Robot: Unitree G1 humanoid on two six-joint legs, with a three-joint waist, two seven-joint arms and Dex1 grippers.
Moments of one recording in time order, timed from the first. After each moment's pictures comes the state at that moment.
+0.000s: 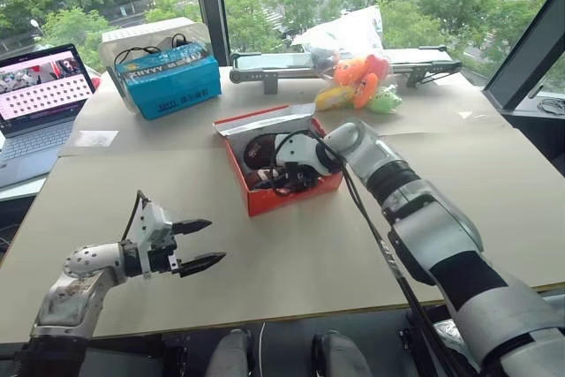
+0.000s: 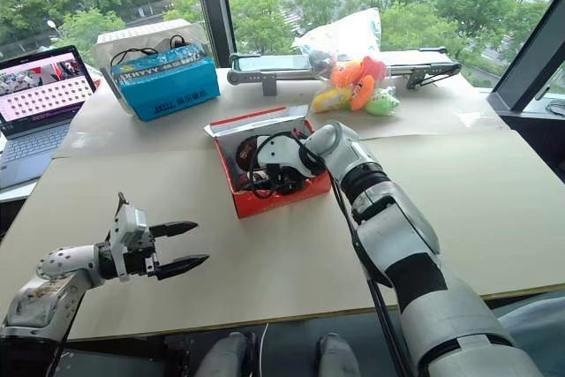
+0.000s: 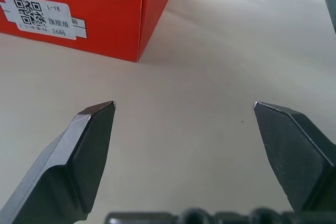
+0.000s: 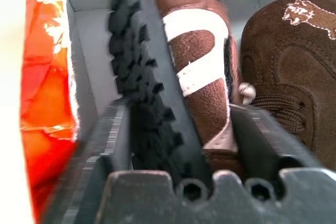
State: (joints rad) left arm -0.06 0.70 0.13 -0.04 -0.47 0.26 -1.15; right arm -1.32 -0.23 0.46 1.17 -0.25 -0.18 1.13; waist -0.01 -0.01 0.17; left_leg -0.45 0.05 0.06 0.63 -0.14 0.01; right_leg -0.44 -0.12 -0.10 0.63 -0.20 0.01
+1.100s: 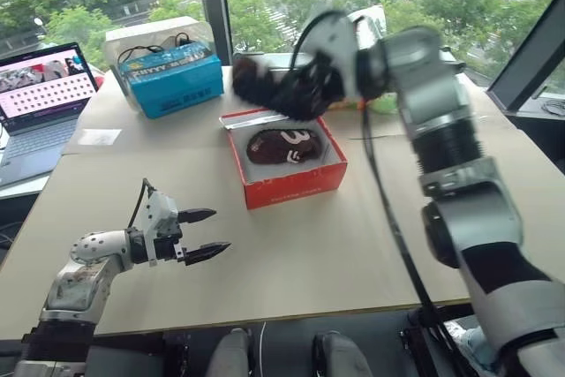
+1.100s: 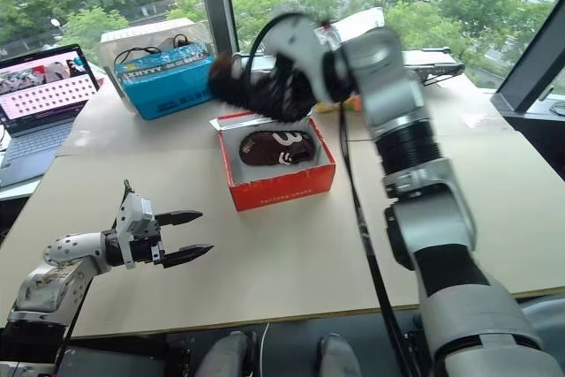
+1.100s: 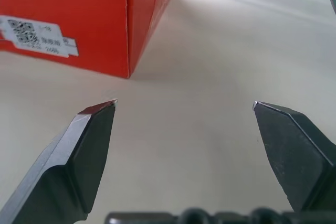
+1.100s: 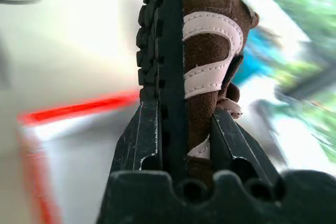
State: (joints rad) left arm -0.14 0.70 0.10 0.00 -0.45 0.24 -1.15; right arm -1.32 -0.55 0.11 0.50 -0.16 0.35 0.94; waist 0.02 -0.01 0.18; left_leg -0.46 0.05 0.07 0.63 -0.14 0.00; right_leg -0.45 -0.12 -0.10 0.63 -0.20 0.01
